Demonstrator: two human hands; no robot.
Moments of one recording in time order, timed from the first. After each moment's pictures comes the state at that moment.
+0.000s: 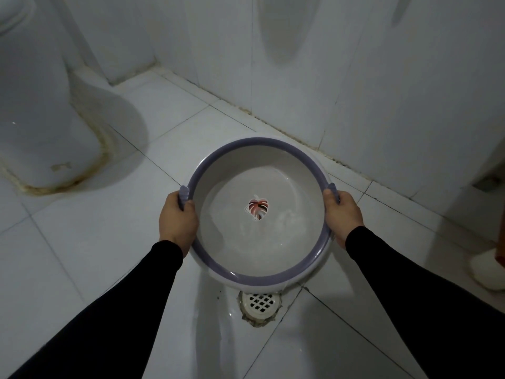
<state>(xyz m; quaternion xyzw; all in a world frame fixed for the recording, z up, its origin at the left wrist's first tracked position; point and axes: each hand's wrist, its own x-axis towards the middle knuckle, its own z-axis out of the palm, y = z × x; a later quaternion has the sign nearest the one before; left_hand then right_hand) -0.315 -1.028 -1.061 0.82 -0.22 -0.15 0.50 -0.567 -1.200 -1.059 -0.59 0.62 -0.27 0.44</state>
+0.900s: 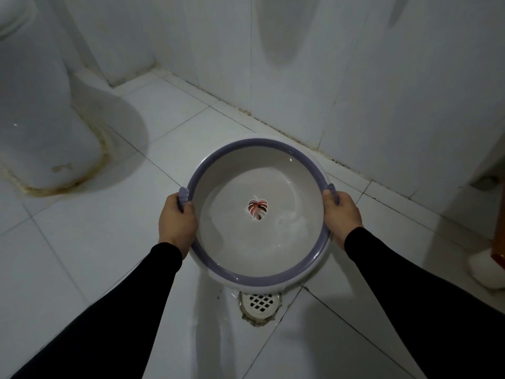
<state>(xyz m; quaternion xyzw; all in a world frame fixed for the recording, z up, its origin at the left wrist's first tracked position) -0.316 -1.025 -1.062 0.82 -0.22 -0.16 0.51 -0.568 -1.196 -1.058 -0.59 0.61 -0.28 0.45</state>
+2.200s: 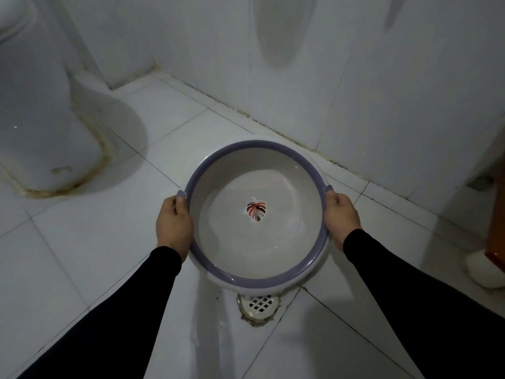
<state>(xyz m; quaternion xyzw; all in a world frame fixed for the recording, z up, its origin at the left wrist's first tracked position) -0.317 -1.024 -1.063 0.82 -0.18 -0.14 0.52 -0.568 -1.199 -1.060 -0.58 0.63 -0.27 0.44</state>
